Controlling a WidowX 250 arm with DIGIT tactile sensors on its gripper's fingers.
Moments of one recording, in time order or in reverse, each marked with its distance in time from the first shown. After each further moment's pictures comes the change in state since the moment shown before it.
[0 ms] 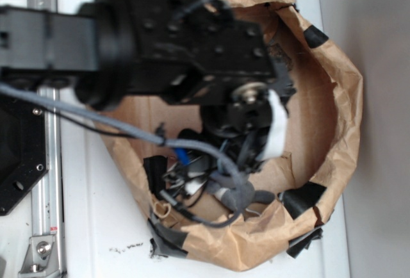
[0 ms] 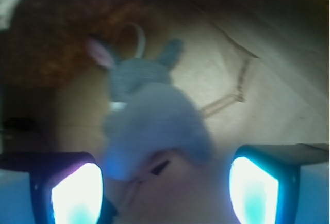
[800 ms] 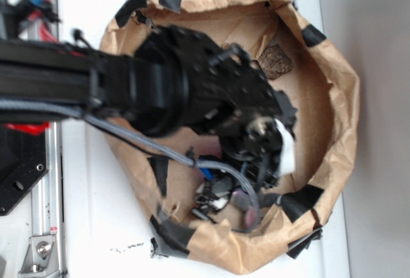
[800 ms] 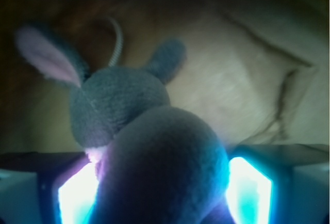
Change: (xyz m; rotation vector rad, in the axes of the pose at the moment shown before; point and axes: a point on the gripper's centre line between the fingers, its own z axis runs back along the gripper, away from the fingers) arm 0.024 0.017 -0.055 0.053 -0.032 0.113
